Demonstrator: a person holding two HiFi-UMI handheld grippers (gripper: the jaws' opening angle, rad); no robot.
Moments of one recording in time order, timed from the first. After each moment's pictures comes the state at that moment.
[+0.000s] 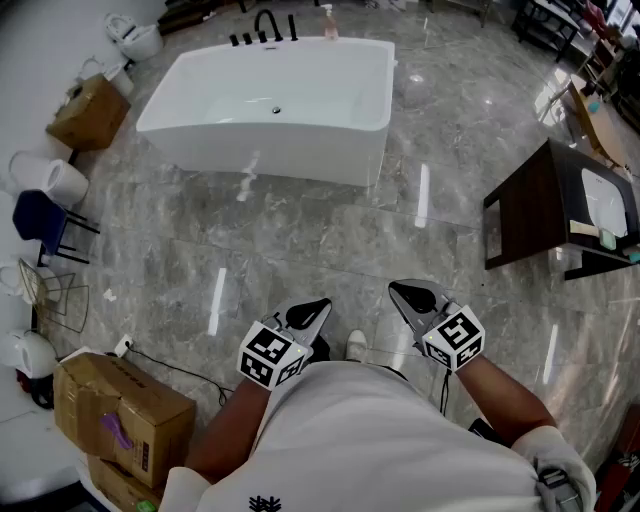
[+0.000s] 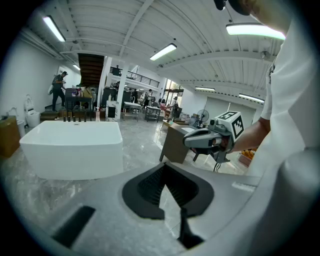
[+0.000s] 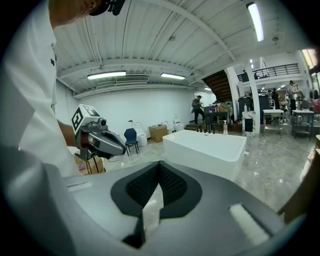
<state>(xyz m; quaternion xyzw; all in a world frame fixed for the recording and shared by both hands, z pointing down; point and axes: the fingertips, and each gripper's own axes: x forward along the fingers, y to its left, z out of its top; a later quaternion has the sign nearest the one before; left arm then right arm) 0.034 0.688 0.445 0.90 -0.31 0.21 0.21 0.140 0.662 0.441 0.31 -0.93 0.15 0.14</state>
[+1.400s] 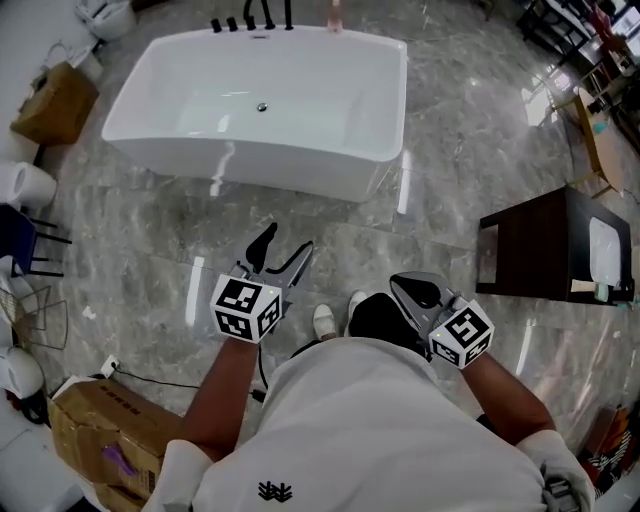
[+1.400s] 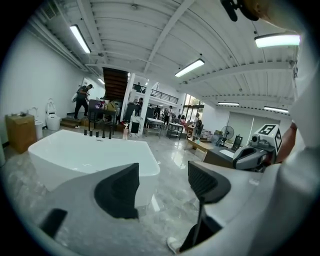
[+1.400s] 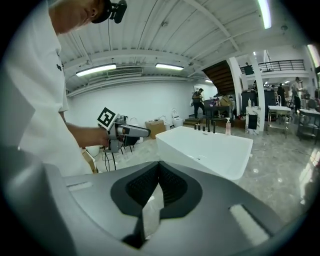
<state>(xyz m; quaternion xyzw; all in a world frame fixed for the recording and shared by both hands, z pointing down) -0.089 0.300 0.442 0.87 -0.43 0.13 0.20 0.073 0.386 0.443 0.30 -0.92 0.17 0.17</state>
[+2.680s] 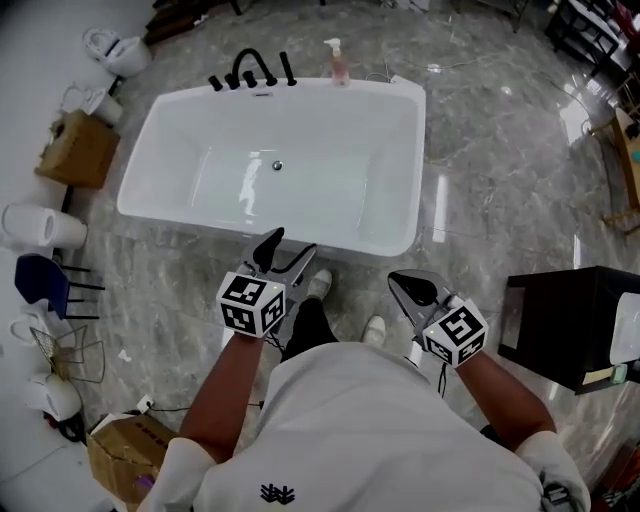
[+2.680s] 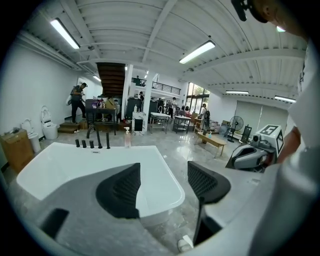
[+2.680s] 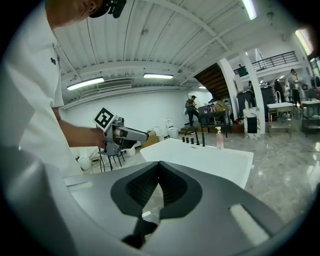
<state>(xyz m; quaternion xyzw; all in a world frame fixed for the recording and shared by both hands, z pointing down) -0.020 -0.042 0.439 0.86 -0.44 0.19 0.19 0.136 0.036 0.450 0.31 -0.93 0.18 0.11</state>
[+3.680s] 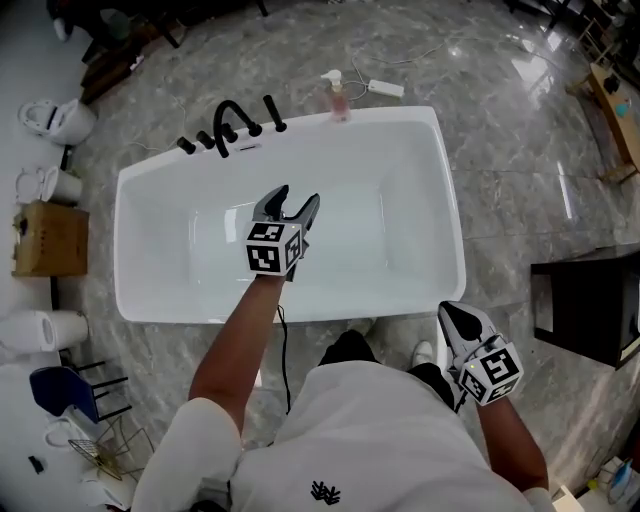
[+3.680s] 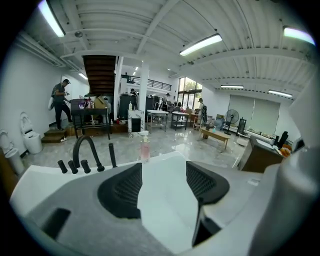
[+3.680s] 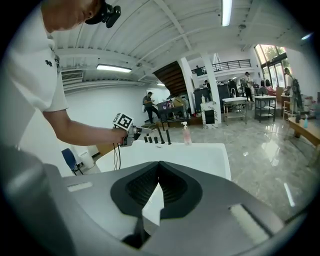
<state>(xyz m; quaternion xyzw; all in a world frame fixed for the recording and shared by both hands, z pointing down) -0.126 -0.461 0.525 0.89 -0.38 0.22 0.16 0.057 -0.166 0.479 0.53 -0.80 0.26 0.13</state>
